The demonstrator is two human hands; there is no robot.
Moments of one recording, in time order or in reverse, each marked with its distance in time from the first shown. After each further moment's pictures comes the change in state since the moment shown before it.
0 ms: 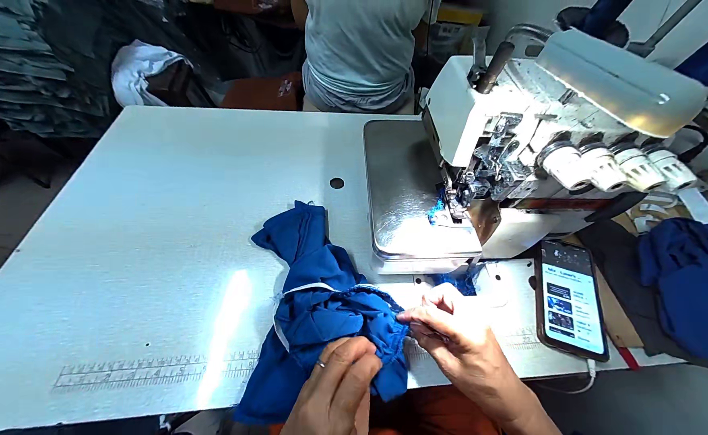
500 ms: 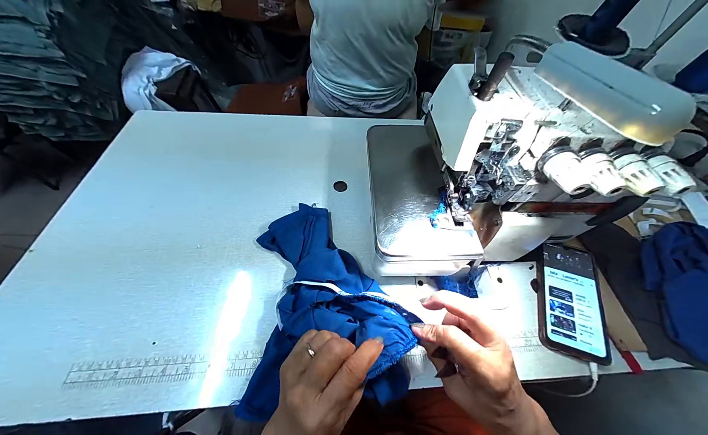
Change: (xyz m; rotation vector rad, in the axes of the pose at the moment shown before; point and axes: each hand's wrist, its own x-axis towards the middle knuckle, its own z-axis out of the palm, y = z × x) left_hand 0.015 -0.026 -0.002 0.118 0.183 0.193; right_hand -0.002 -0.006 0.001 -0.122 0.179 -0.335
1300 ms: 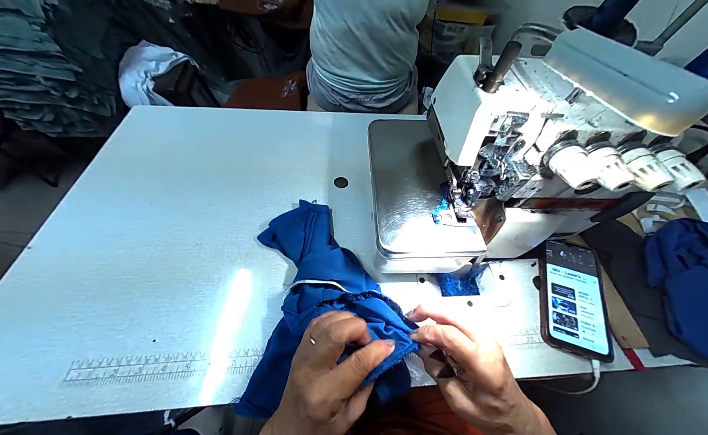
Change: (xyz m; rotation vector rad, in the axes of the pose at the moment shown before) left_hand 0.001 0.000 -0.001 -0.180 -0.118 -0.106; right_hand -0.003 -0.004 -0.002 0.168 -0.130 0.049
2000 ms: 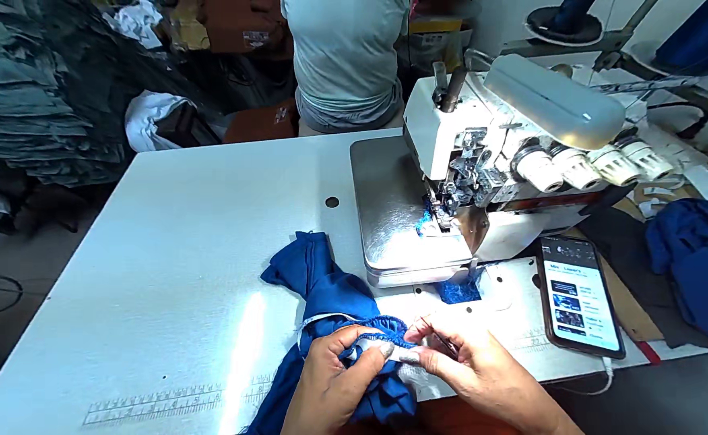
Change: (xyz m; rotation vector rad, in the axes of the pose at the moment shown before) left_hand 0.030 0.015 0.001 -0.589 -0.127 -0.816; right_hand 0.016 -0.007 -0.013 0.336 -0.156 0.569
